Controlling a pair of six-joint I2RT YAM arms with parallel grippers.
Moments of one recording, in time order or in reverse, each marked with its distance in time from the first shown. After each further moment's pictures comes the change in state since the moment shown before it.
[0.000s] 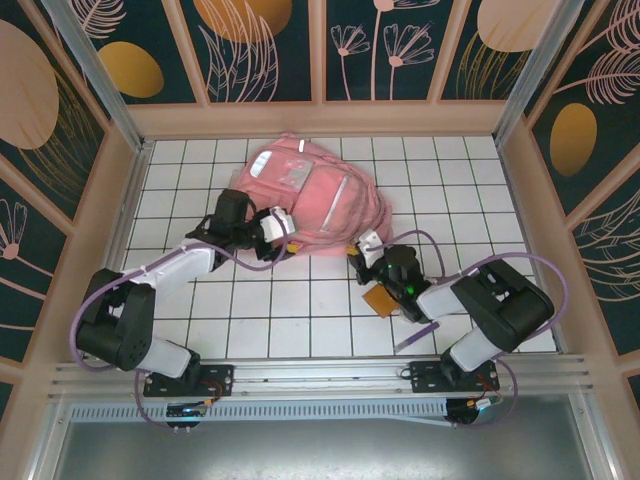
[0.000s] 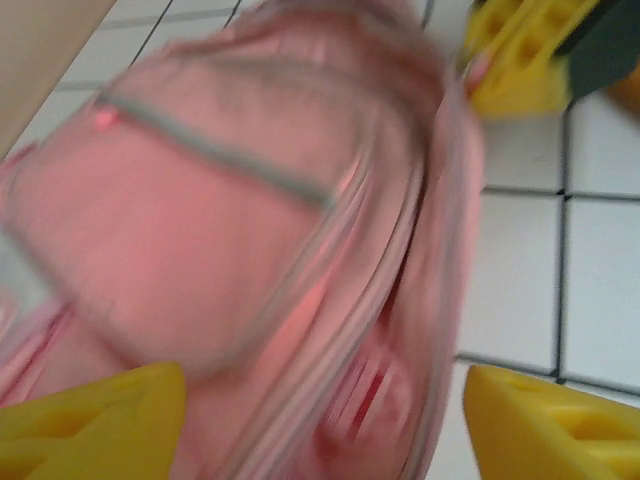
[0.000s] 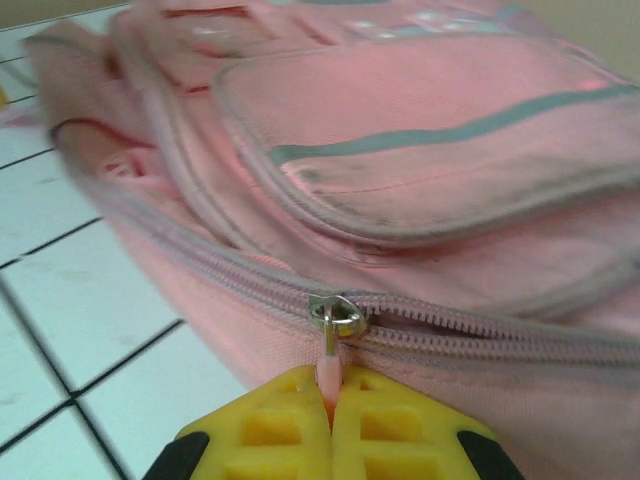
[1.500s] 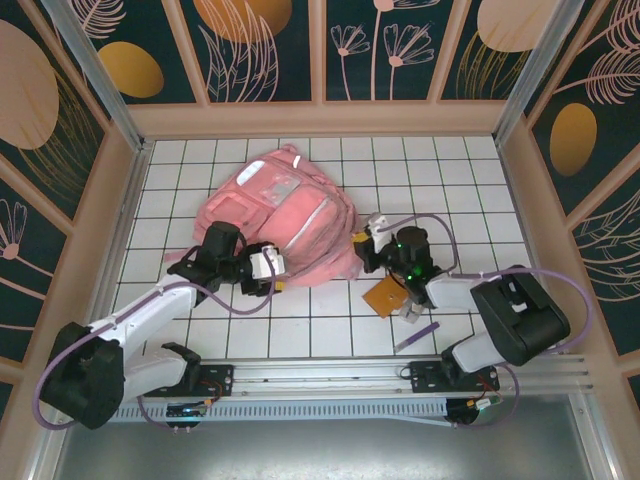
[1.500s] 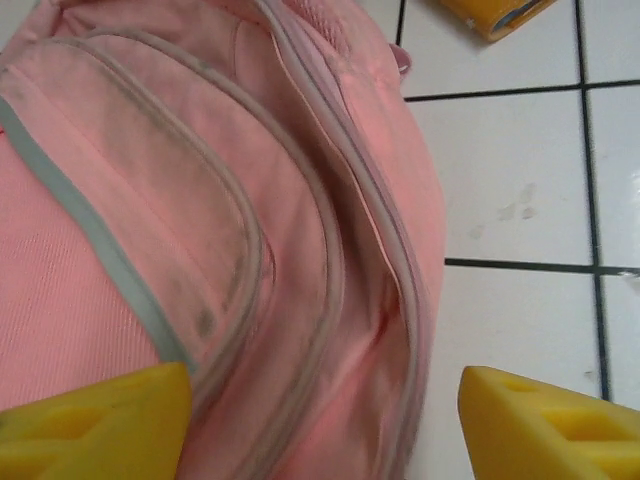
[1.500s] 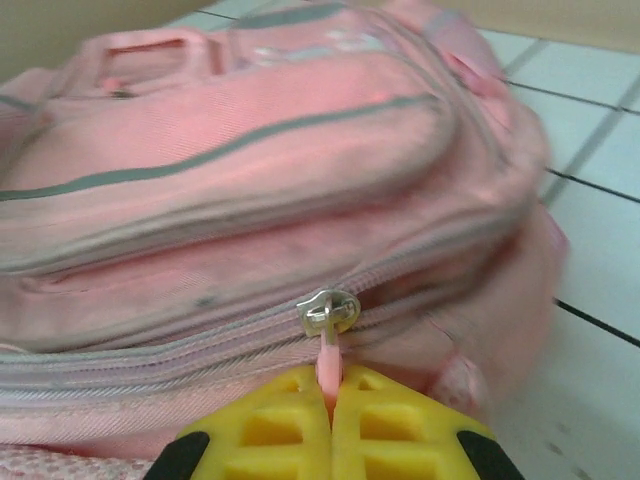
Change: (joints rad) left arm -0.018 -0.304 -0.215 -0.210 -0.037 0.058; right arm -0.126 -0.118 0.090 -0.237 -0.189 0.061
